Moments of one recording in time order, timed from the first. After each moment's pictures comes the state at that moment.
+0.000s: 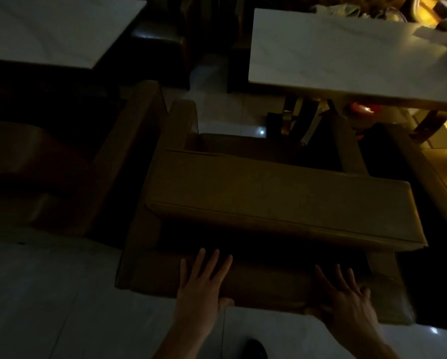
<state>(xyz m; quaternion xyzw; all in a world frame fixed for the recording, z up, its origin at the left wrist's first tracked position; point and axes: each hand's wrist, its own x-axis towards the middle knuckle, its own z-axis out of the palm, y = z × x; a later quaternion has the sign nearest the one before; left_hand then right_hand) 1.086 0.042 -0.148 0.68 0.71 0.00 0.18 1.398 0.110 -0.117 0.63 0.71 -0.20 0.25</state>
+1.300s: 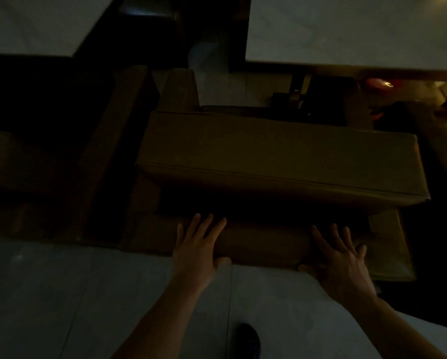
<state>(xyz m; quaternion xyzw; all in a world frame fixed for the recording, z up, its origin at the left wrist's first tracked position) 1.074 0.150 -0.136 0.66 0.73 0.00 0.16 1.387 0.206 -0.124 0.62 0.75 -0.18 0.14</state>
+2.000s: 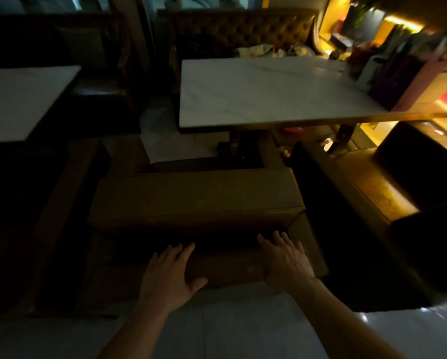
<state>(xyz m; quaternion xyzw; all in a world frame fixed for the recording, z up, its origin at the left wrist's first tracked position) 1.140 0.162 -0.031 0.70 0.69 -0.05 0.19 1.416 0.206 -0.019 0.63 0.74 -0.19 0.11</state>
